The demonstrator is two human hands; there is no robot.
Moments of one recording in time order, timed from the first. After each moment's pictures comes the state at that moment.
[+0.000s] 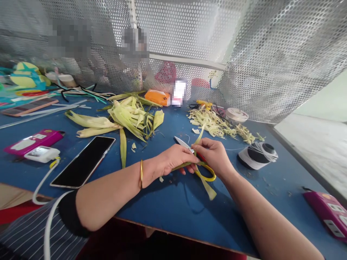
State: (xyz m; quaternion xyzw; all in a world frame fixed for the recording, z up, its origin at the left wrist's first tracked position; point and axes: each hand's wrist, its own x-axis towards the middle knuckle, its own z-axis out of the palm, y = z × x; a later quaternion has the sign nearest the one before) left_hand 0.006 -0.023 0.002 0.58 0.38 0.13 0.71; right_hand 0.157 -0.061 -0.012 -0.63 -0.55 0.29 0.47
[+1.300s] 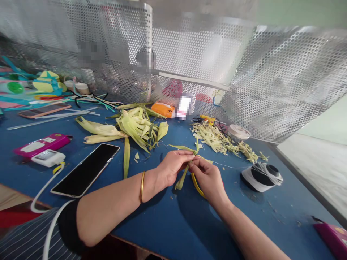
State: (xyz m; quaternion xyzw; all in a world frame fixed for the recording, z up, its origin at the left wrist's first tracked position) left_hand 0.010 -0.015 0.000 0.36 0.34 0.37 0.78; right_hand 0.130 -0.068 -0.030 -0.60 -0.56 0.27 0.49
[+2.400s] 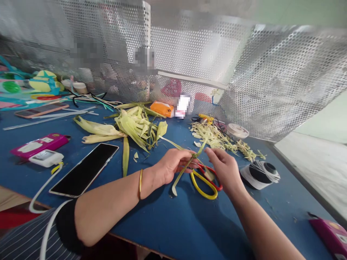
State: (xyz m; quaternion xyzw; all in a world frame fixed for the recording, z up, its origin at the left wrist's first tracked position) left_hand 0.001 -0.011 0.007 0.38 0.37 0.29 0.80; right_hand 0.159 -0.069 0.006 -0.67 -0.48 0.21 0.52
